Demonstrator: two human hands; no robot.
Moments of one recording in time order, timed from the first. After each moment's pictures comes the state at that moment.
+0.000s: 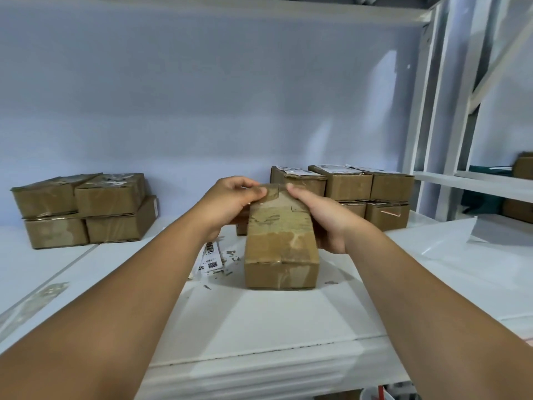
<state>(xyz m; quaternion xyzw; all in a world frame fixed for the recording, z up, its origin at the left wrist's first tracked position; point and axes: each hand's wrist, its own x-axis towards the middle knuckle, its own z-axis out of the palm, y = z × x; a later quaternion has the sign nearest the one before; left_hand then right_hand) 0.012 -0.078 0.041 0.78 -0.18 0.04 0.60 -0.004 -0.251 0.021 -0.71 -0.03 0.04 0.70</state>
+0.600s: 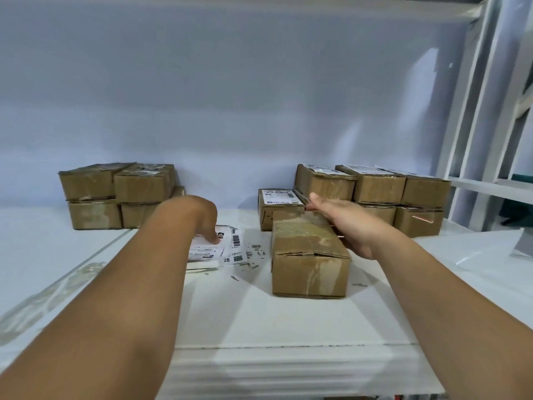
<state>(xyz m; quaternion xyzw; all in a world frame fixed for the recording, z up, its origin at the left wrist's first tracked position) 0.037 0.001 0.043 0.99 -0.02 -0.06 -0.09 -0.006 -0.247 0.017 -0.80 -0.04 -0.02 0.60</state>
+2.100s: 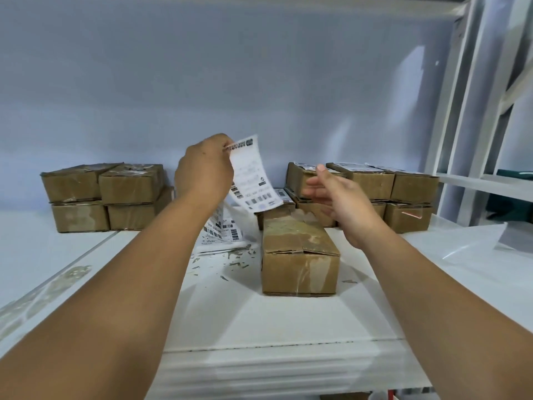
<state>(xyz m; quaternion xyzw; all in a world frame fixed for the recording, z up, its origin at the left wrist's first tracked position) 0.015 -0.043 0.064 0.84 -0.07 0.43 0.33 0.000 -0.248 0.023 -0.74 -0.06 -0.20 0.64</state>
